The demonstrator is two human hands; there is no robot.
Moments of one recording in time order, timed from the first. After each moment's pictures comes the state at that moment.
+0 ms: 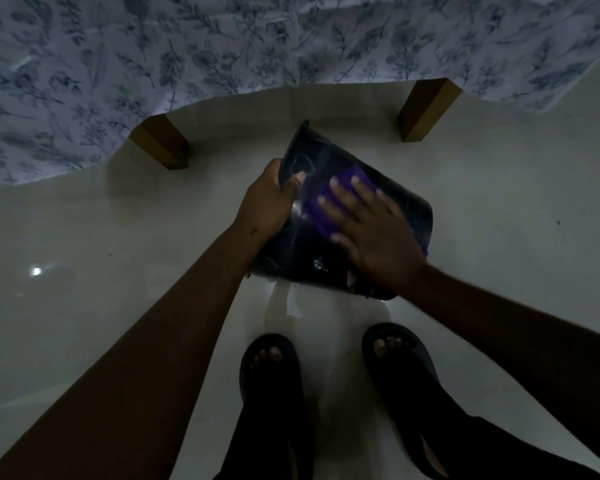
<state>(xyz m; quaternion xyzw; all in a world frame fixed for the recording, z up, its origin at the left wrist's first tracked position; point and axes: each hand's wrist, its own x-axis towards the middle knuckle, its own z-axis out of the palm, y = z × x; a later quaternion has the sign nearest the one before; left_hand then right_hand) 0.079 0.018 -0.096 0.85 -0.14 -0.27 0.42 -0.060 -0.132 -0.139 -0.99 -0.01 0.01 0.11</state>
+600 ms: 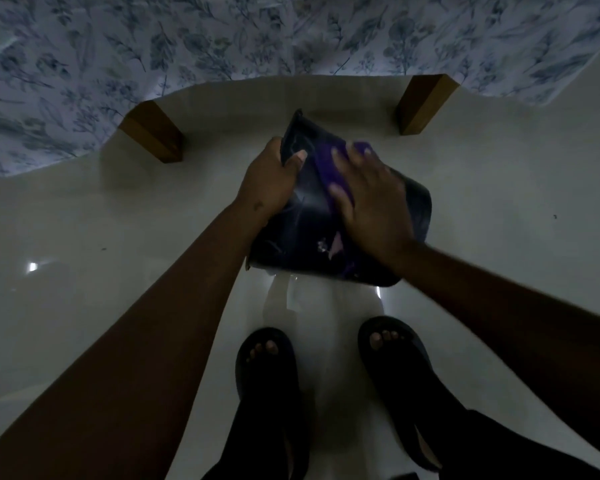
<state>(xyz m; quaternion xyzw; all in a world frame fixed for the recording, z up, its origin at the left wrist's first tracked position) 0.088 -0.003 -0.089 0.87 -0.13 -0.26 0.41 -0.030 -0.133 -0.130 -0.97 0.15 -0.03 0.19</state>
